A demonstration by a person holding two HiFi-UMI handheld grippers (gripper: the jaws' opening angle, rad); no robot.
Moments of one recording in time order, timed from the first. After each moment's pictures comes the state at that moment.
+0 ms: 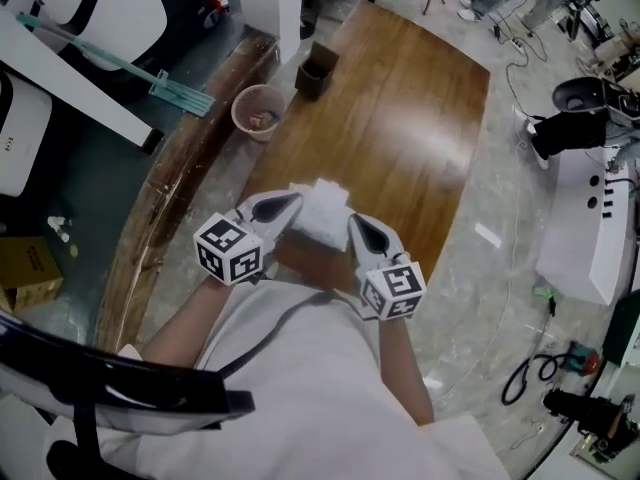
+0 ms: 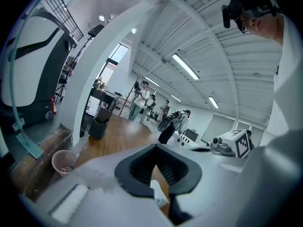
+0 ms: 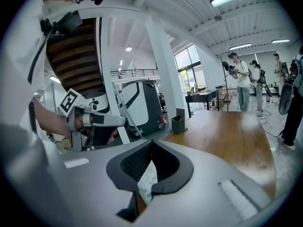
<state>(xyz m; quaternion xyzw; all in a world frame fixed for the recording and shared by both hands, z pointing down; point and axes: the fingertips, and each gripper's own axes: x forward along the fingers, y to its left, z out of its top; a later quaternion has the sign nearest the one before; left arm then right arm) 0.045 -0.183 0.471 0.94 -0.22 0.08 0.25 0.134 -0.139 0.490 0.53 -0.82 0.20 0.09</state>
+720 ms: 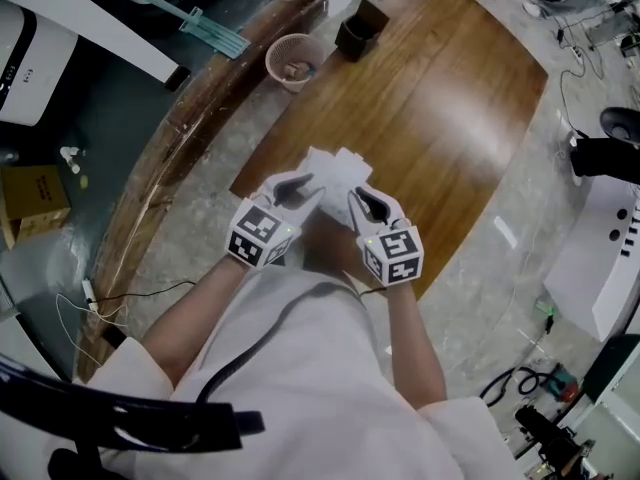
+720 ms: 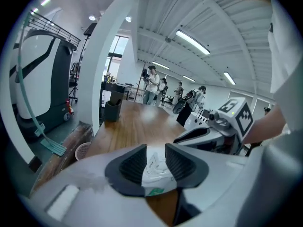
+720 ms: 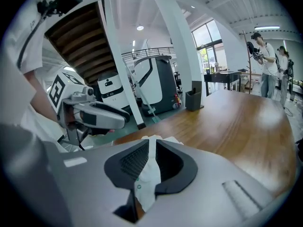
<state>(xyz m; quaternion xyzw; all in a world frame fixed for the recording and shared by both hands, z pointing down) 0.053 -0.172 0.558 0.91 -0.30 0.20 0.21 0.115 -0.159 0.586 0.41 -0.86 0.24 0.20</state>
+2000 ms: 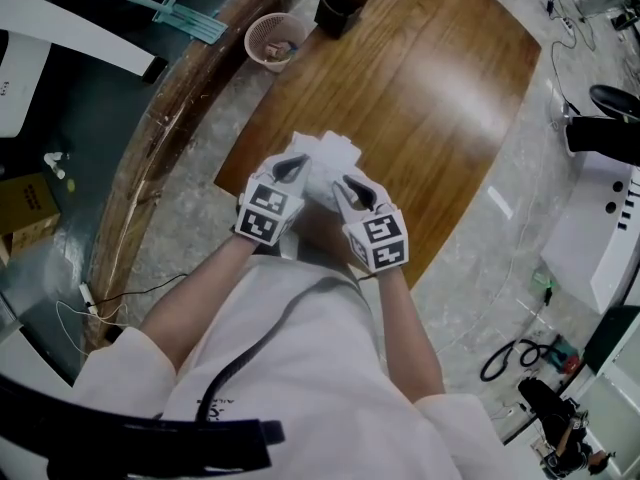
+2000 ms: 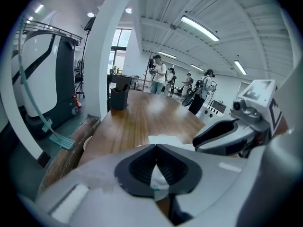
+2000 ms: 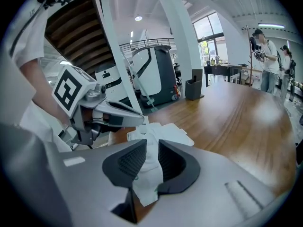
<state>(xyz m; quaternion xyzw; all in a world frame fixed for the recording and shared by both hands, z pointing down) 0.059 -0.194 0.627 0.88 -0.33 0.27 0.22 0.113 -0.149 0.623 0.41 -0.84 0.26 0.25</state>
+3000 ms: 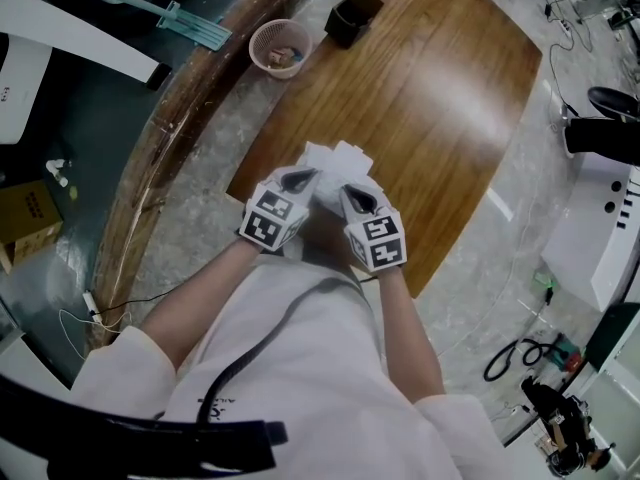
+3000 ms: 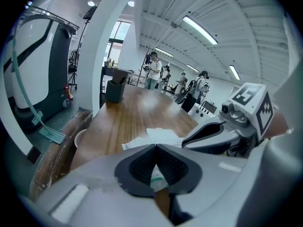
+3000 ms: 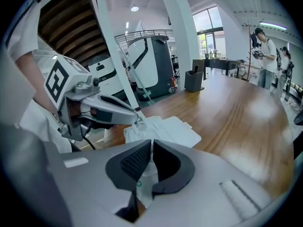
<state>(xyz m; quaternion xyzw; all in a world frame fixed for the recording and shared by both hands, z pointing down) 0.046 -0.187 0.637 0.89 -0.28 0.27 0.26 0.095 -0.152 0.645 0.42 -0.81 0.29 0.29</state>
